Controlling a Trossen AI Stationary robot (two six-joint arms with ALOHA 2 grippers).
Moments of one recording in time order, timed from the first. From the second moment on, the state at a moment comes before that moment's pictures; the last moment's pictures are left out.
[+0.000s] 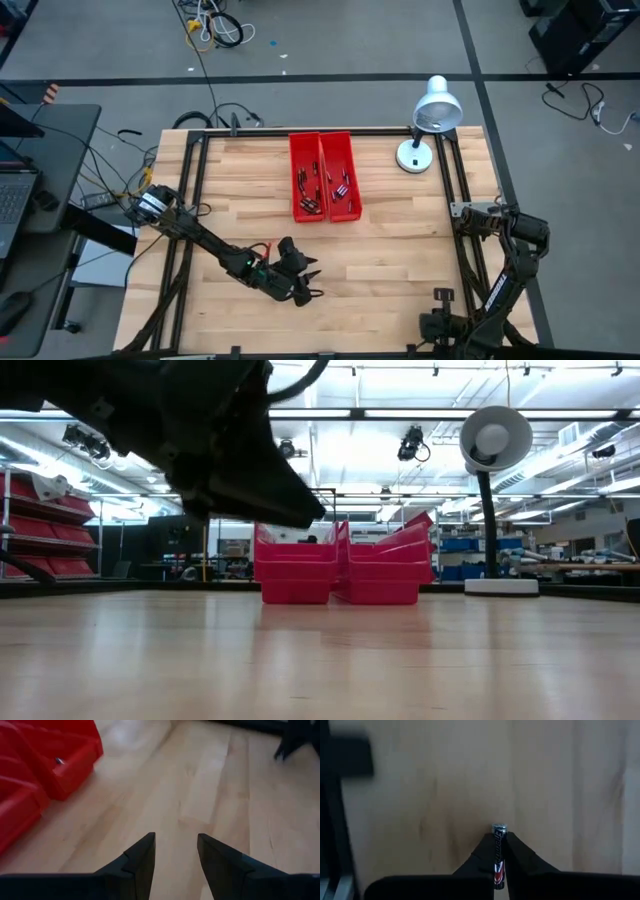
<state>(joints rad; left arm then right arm) -0.53 1.82 0.89 0.31 -0.70 -0.58 1.18 1.92 1.19 -0.92 0.26 1.28</state>
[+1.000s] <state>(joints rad) -0.53 1.79 0.89 0.30 -0.86 -0.45 0.63 1.54 1.17 -0.90 1.13 0.56</state>
